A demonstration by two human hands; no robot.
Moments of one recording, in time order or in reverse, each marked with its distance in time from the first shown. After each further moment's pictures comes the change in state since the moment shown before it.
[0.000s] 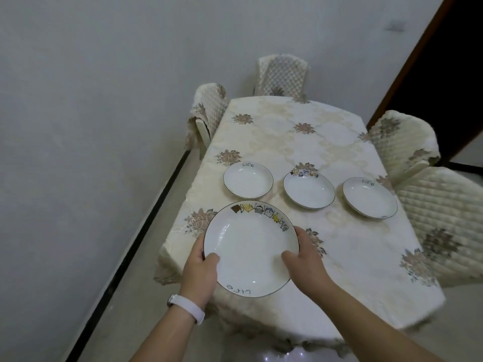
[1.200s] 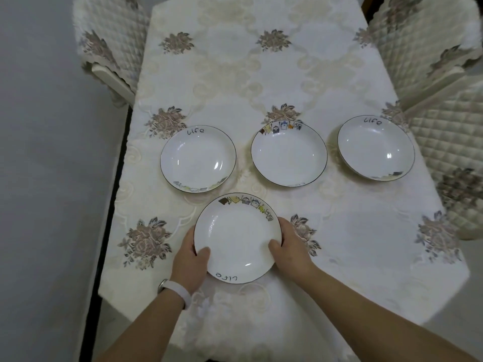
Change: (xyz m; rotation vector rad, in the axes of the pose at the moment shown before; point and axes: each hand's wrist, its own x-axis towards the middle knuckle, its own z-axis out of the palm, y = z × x) left_hand 0.182 -0.087 0.095 0.488 -0.192 -0.253; right_hand 0.186 0.118 -0.002 -0.037 -0.077 0.238
